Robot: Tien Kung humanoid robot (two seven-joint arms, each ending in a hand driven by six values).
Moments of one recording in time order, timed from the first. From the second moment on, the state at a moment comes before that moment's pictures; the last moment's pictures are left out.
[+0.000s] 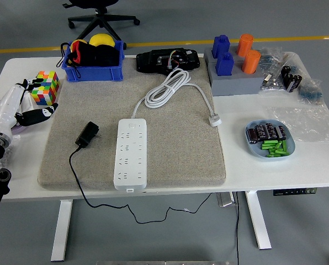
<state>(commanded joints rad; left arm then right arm) -0.17 0.24 -1.50 -1.37 1.91 0.08 0.14 -0.01 -0.20 1.35 0.18 -1.10 0.05 -0.13</state>
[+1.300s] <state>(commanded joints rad) -0.17 0.25 -1.49 -1.38 1.90 0.06 0.15 0.00 -0.20 1.34 0.18 -1.10 0.05 -0.13</state>
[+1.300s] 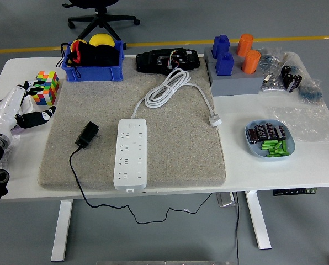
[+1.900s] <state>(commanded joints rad) -0.16 0.25 -1.49 -1.39 1.89 0.05 0.15 0.00 -0.20 1.36 0.18 -1.11 0.05 -0.13</state>
